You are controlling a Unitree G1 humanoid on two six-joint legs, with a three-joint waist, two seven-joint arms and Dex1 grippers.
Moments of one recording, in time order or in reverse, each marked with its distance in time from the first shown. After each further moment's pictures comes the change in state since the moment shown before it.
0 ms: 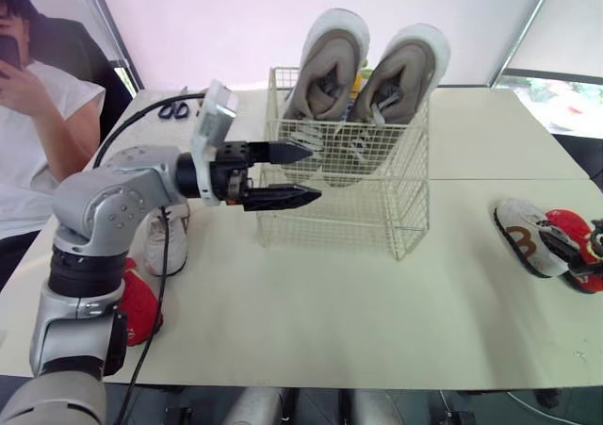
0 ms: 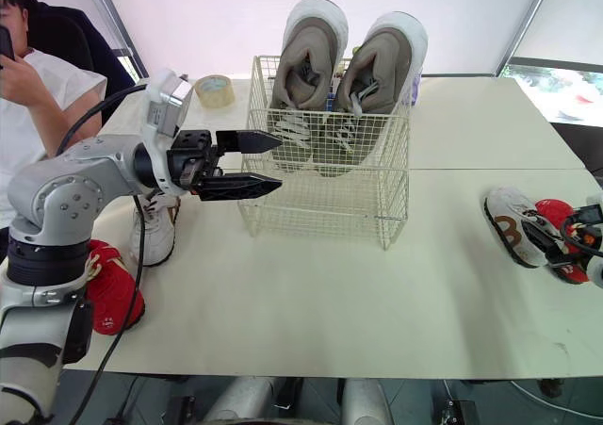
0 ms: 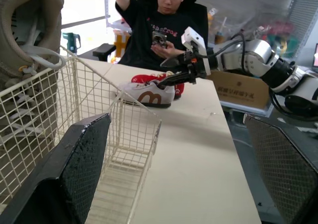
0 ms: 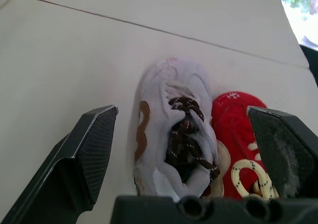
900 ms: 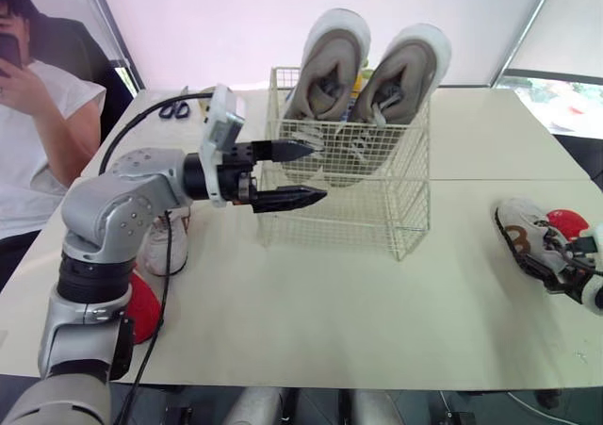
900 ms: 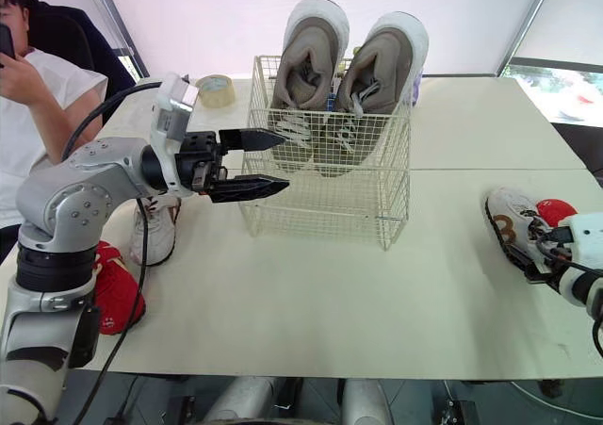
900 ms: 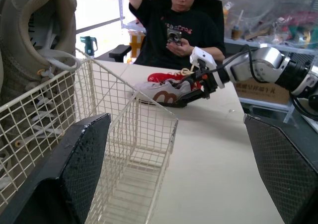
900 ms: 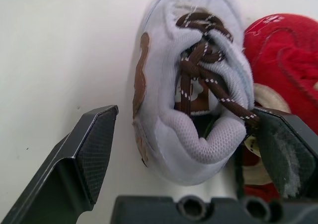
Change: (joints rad) left arm 0.016 -0.037 -0.004 -0.028 0.083 -0.050 0.027; right arm -0.012 0.050 0.119 0.131 -0.001 -0.020 -0.020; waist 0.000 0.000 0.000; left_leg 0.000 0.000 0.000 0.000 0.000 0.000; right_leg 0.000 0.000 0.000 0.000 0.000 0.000
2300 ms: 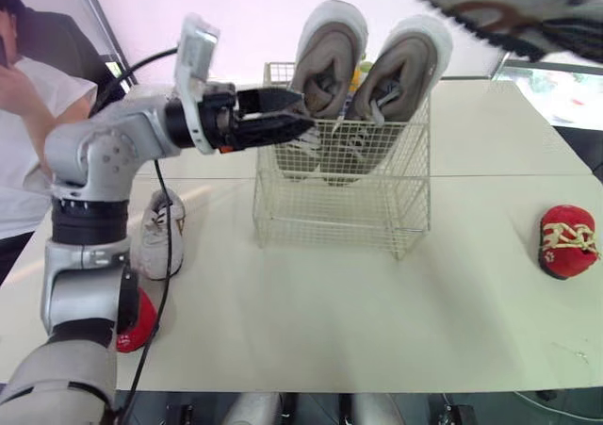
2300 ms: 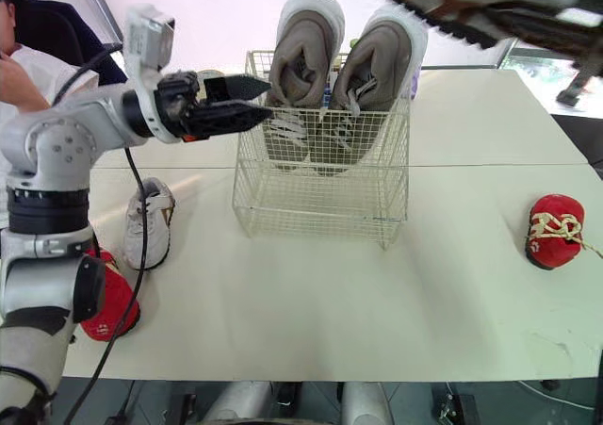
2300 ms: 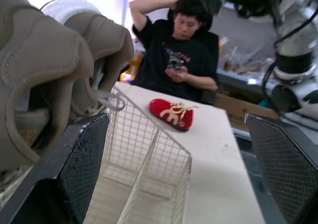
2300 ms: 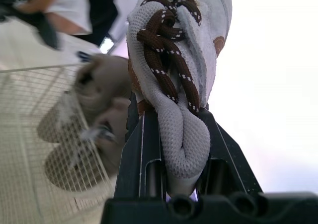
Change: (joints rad) left arm -0.313 0.007 0.052 0.395 -0.038 0.121 -0.102; right arm -0.783 -0.435 0.212 -0.379 0.303 -0.258 0.387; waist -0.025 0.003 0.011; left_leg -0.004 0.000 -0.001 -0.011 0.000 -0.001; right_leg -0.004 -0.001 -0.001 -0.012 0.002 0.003
